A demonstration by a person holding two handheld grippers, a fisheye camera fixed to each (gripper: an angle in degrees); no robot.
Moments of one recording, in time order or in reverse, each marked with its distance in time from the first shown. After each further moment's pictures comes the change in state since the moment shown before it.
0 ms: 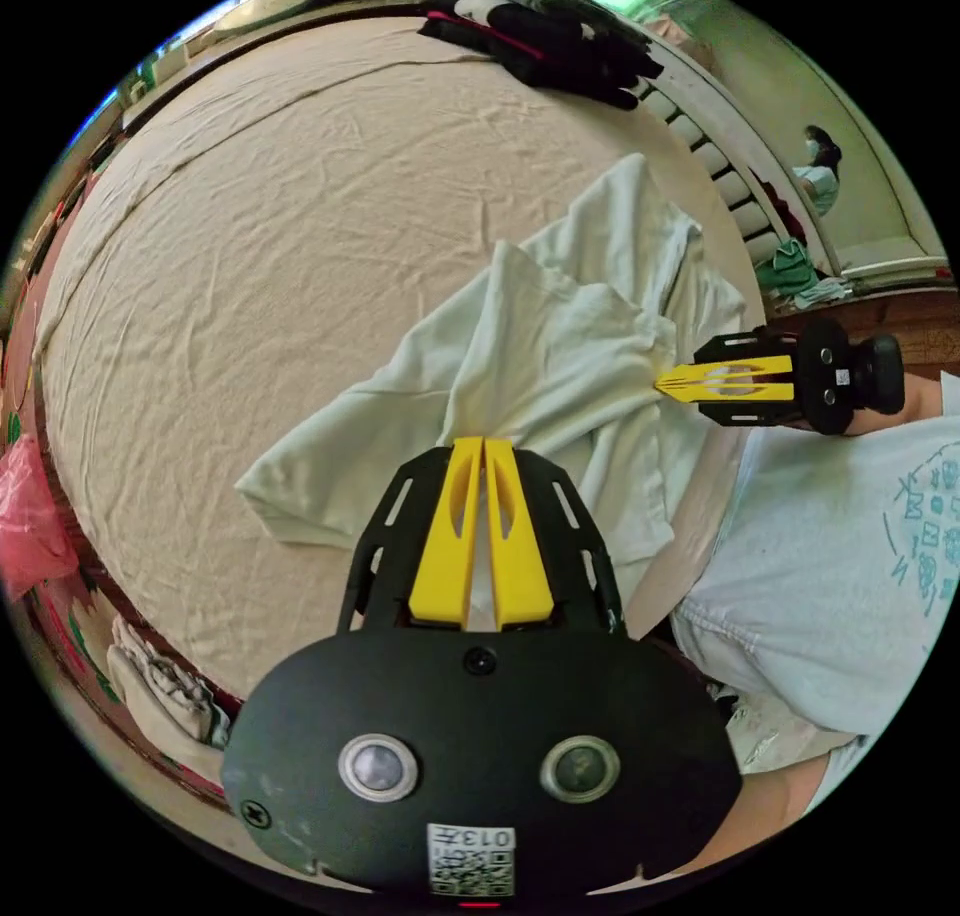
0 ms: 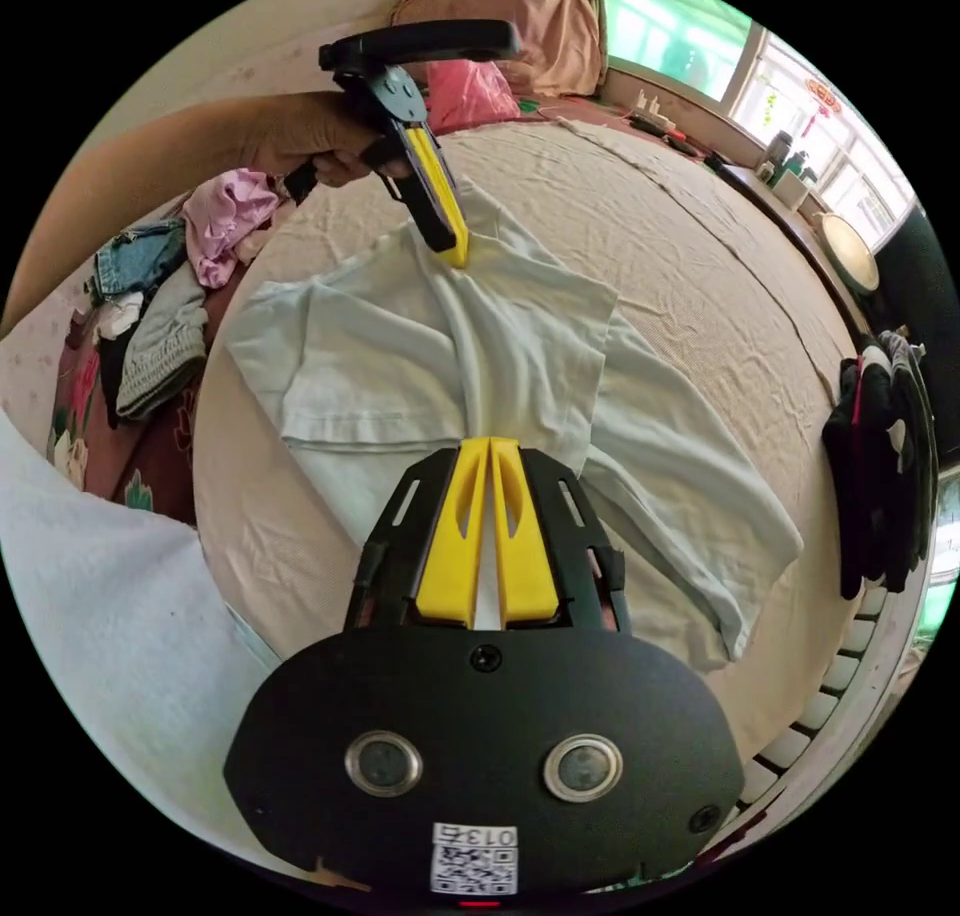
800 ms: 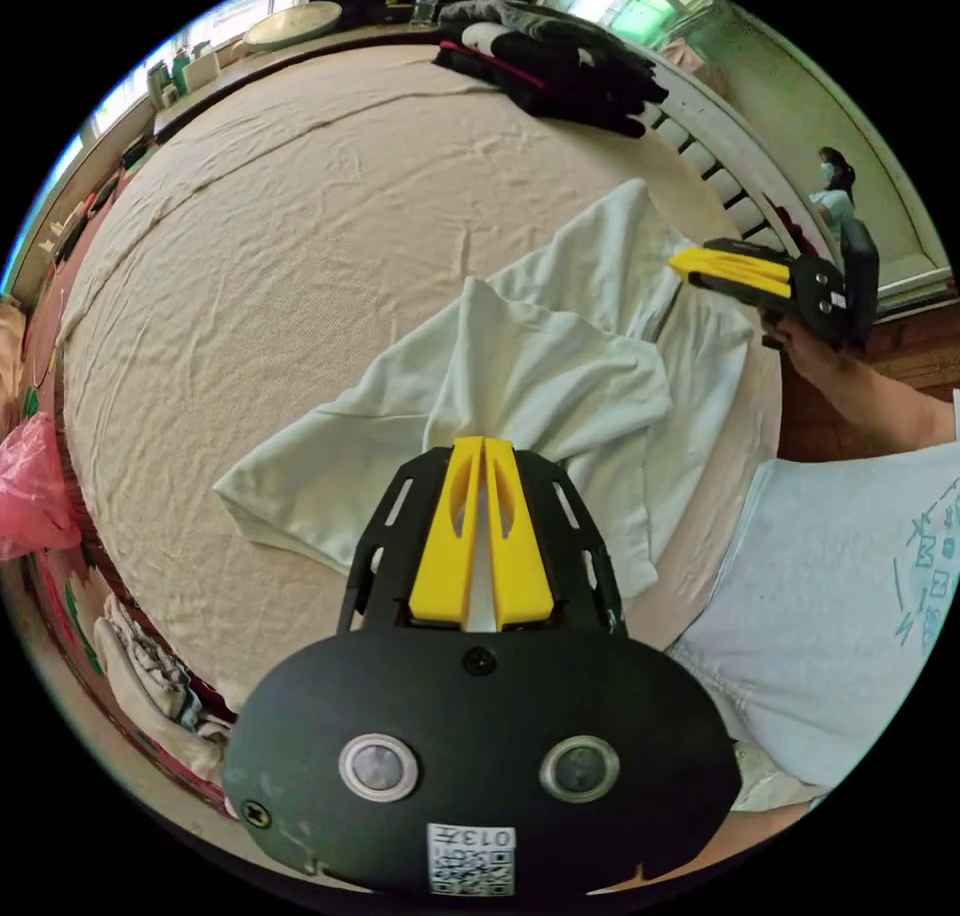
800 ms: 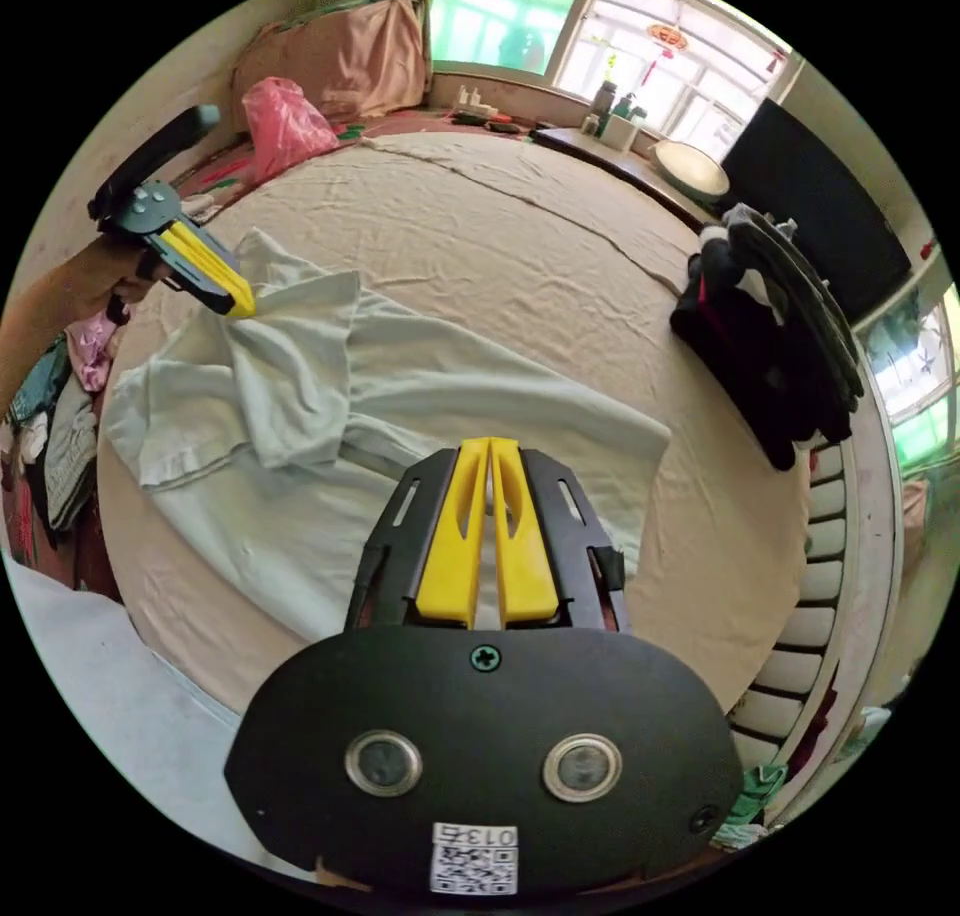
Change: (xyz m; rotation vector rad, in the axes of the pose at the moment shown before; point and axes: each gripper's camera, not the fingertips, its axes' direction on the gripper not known) left arm 0.028 -0.011 0.124 0.039 -0.073 -0.035; right arm 0.105 0.051 -0.040 0.036 0.248 0.356
